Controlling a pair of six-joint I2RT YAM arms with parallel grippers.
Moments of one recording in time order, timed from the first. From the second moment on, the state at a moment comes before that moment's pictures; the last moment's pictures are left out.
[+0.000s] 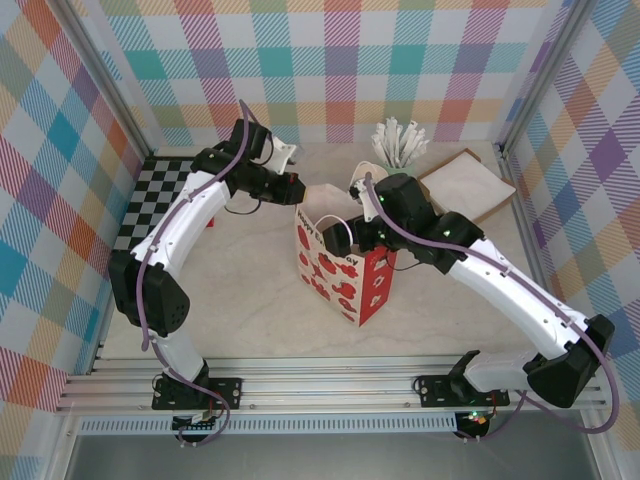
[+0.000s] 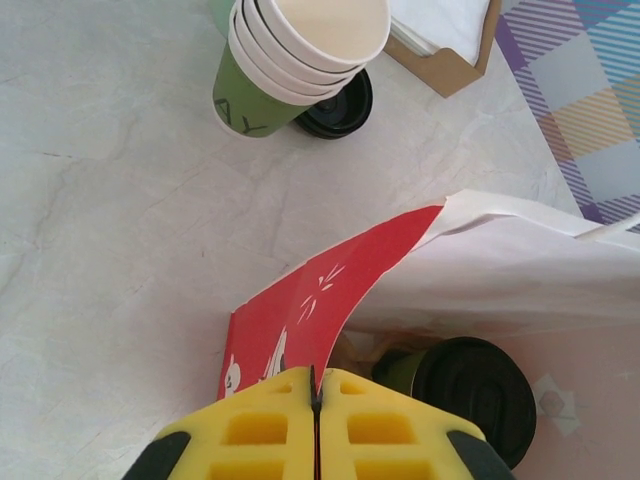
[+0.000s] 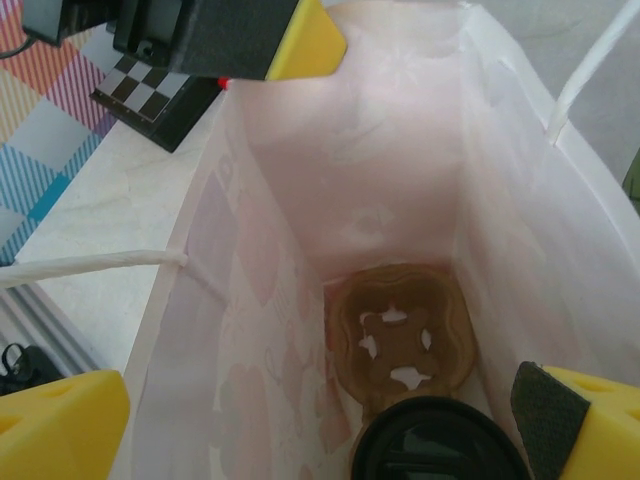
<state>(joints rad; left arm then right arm) -0.37 1.76 1.80 -0.97 0.53 -0.10 0.76 1.28 1.36 -0.77 -0.14 0.32</state>
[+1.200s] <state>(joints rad) -0.36 1.37 1.52 -0.73 0.36 -0.22 0.76 1.29 1.34 -0.61 -0.04 0.22</state>
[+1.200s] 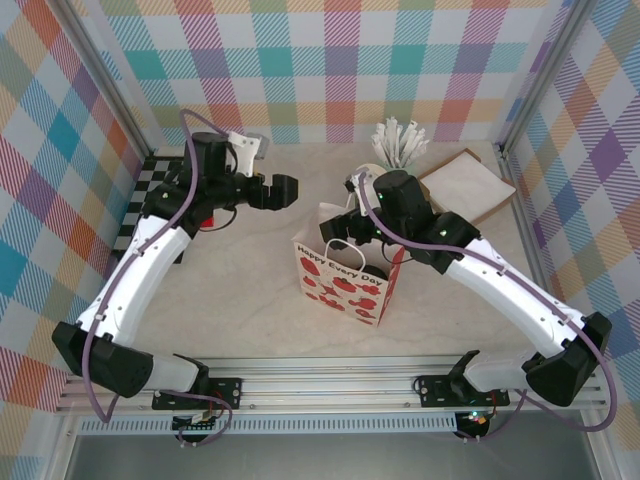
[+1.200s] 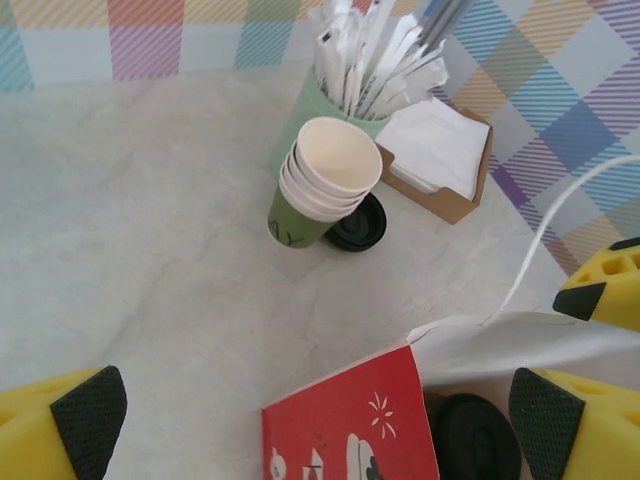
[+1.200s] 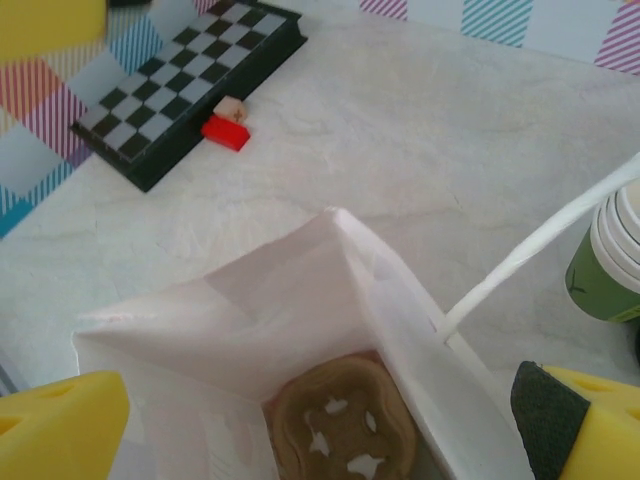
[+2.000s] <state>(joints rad) -0.53 1.56 1.67 -1.00 0.17 -0.43 0.74 1.35 1.77 -0.93 -0.26 0.72</state>
